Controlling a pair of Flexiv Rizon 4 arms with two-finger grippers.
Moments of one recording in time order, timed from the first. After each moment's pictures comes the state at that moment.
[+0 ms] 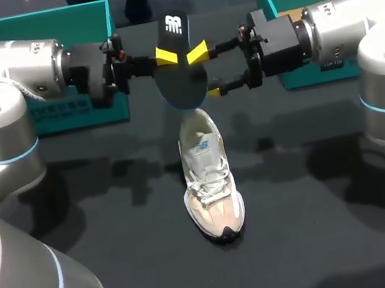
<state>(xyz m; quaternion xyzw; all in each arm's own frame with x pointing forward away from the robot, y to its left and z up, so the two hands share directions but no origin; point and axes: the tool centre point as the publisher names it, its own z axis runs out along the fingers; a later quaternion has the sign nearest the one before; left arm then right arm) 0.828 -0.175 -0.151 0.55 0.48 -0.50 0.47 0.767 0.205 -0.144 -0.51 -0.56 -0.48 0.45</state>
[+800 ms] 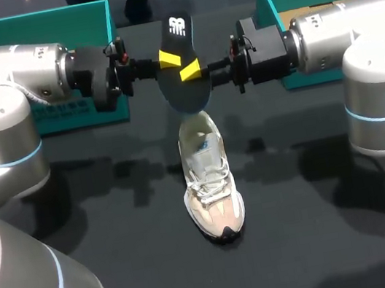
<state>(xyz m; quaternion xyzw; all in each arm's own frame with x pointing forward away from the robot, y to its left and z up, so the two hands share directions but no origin) 0.822 -0.180 -0.153 0.55 0.47 -0.50 0.47 0.770 0.222 -0.153 -0.50 -0.55 -0.50 0.45</state>
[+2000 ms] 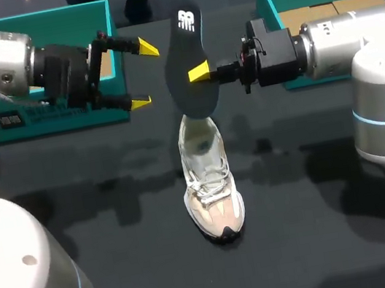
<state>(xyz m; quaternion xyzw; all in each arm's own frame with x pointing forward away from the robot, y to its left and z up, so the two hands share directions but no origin) 0.805 -0.127 -0.159 0.49 0.66 -0.45 0.34 0.768 0.210 -0.152 -0.48 -0.55 -0.53 0.44</state>
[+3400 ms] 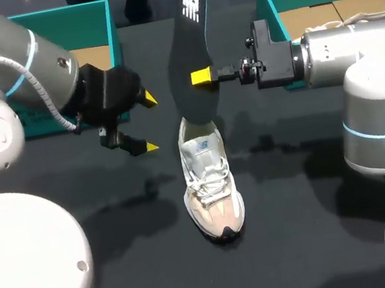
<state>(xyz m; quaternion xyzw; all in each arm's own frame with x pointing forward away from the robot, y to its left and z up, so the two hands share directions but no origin) 0.753 -0.102 -0.240 0.07 0.95 -0.29 0.09 0.797 0.205 -0.186 -0.38 -0.62 -0.62 0.29</state>
